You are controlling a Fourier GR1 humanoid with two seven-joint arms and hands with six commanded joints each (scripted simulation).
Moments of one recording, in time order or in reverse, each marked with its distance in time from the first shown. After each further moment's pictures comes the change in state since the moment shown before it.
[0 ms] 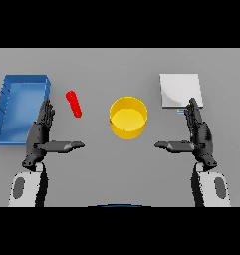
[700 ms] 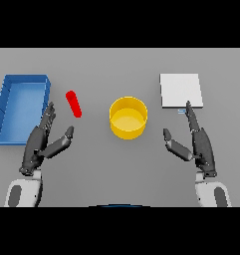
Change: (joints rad) left arm 0.078 0.073 -0.097 -0.132 -0.118 -0.026 0.032; right arm 0.097 -0.078 0.124 -0.131 0.251 -0.045 -0.096
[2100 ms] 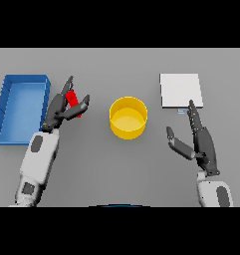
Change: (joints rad) left arm -0.539 -0.020 0.138 0.702 -0.016 0.016 -0.086; right arm -0.006 0.013 -0.028 -0.004 -0.076 0.028 0.009
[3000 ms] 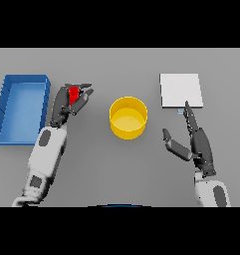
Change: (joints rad) left arm -0.078 -0.047 0.034 0.088 -0.004 0.122 -0.142; right arm -0.005 0.004 0.015 0.035 0.024 0.002 -0.034
